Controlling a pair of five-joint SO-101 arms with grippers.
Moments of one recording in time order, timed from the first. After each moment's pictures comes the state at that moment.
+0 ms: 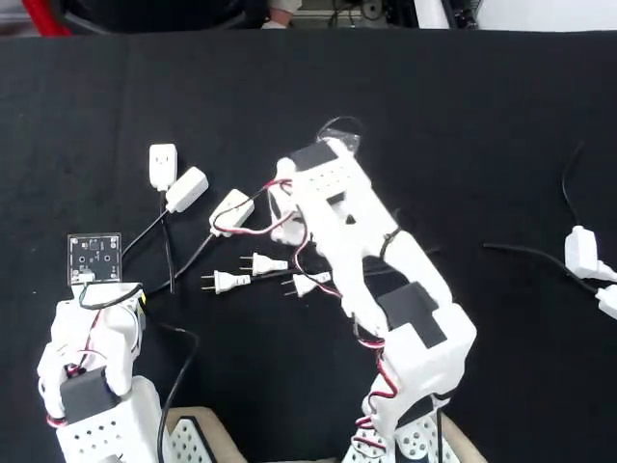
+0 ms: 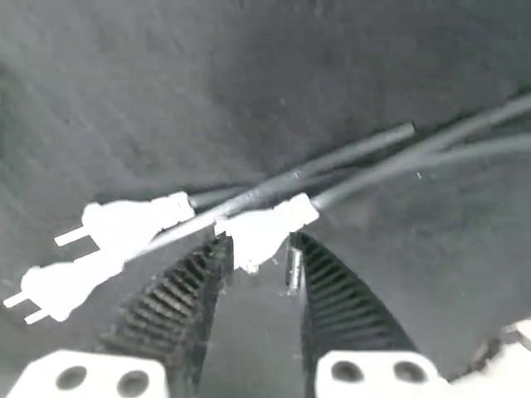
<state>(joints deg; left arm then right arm) -25.8 -102.0 87.4 69.7 -18.9 -25.1 15.7 3.8 88.5 -45.4</state>
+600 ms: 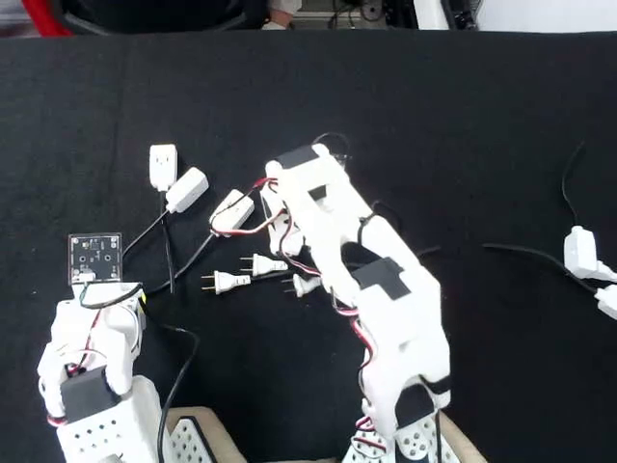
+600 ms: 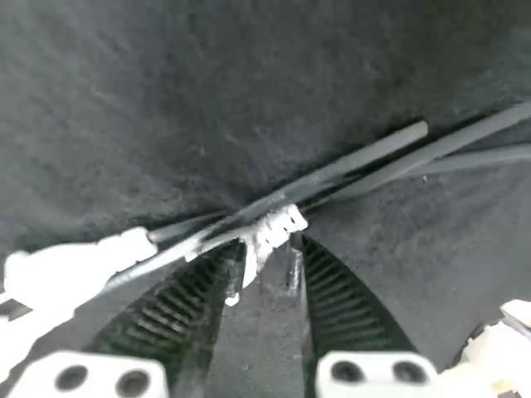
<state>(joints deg) -25.8 -102.0 87.4 69.7 -18.9 -25.5 35.2 -5.4 90.5 -45.5</state>
